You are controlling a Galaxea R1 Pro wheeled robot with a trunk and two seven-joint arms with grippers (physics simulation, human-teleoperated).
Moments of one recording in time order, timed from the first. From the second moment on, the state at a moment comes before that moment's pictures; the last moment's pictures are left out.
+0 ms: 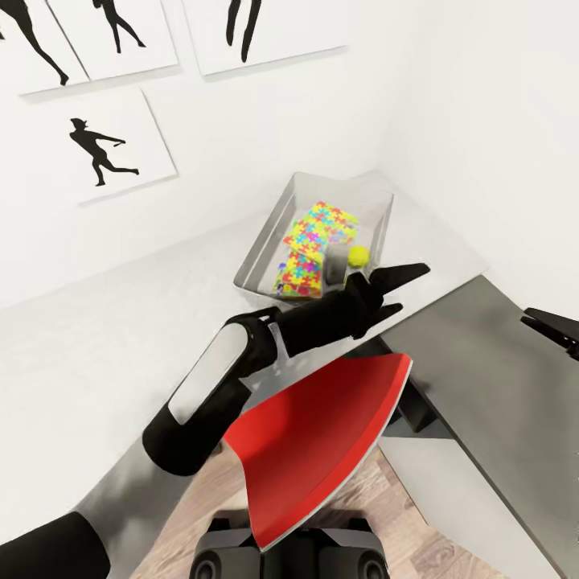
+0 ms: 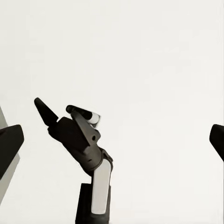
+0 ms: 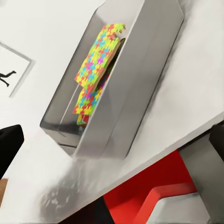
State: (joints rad) left arm -0.91 -0.15 -0.65 -1.59 1.79 0.54 0.27; right arm -0.44 -0.57 -0.60 -1.61 -0.91 1.04 0.81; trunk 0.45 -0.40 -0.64
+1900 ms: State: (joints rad) left arm -0.77 -0.11 -0.67 -1.61 1.70 0.55 -0.01; right arm -0.44 -0.56 -0.55 -1.61 -0.91 1.04 0.79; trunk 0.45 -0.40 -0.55
